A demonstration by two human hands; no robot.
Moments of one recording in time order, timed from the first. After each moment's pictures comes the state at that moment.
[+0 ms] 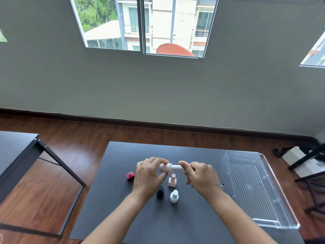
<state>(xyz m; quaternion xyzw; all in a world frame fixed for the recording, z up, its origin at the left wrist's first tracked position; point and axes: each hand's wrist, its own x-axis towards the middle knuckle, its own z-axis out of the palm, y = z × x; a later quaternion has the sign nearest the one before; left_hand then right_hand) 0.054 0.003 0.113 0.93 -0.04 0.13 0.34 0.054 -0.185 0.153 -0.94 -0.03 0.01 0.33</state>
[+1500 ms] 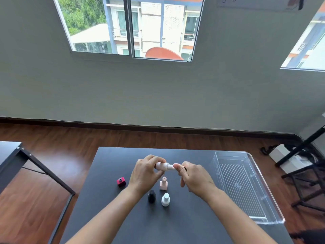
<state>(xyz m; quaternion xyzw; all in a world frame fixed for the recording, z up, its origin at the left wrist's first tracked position) 0.072 -0.009 0.134 0.93 -0.11 0.08 0.34 0.062 -0.200 0.160 -0.95 -0.05 0.08 0.28</state>
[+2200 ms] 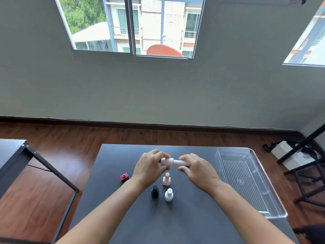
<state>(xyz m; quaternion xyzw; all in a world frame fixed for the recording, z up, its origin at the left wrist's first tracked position) 0.078 -0.007 0.139 0.94 -0.15 0.05 0.31 0.065 -0.205 0.152 -0.96 -0.12 0.01 0.24</state>
